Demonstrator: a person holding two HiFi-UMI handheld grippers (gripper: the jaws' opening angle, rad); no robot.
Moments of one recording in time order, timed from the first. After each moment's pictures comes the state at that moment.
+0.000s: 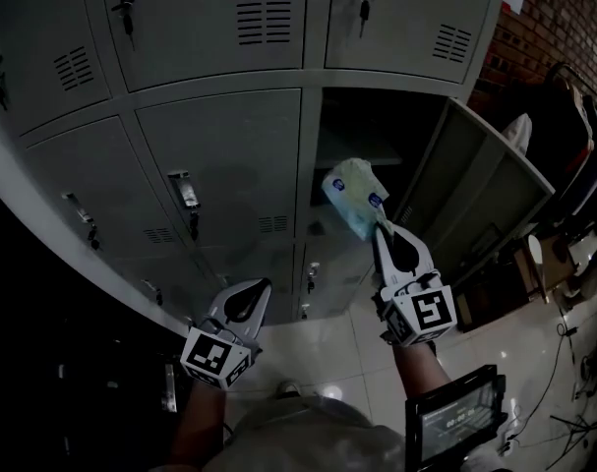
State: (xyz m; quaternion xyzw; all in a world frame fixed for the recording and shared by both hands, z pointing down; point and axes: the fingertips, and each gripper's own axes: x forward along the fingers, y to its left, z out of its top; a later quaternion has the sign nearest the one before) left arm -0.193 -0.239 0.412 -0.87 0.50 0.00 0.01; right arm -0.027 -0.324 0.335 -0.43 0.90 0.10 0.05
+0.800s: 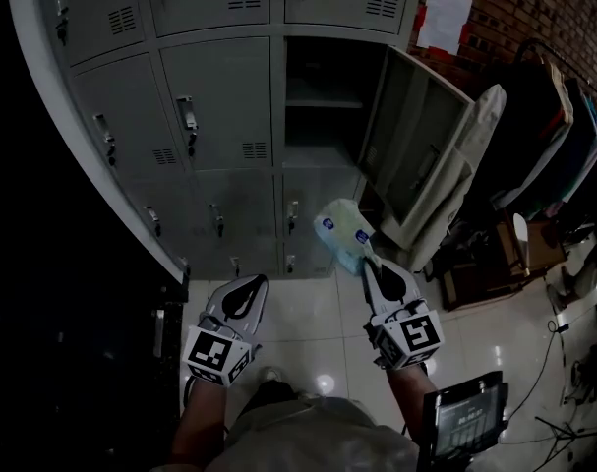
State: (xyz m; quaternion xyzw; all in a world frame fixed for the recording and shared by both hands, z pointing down) left arm -0.061 -0.029 0.428 -0.83 0.56 -0.01 0.00; right arm 0.106 -0.092 0.406 -0.38 0.93 0.03 0.01
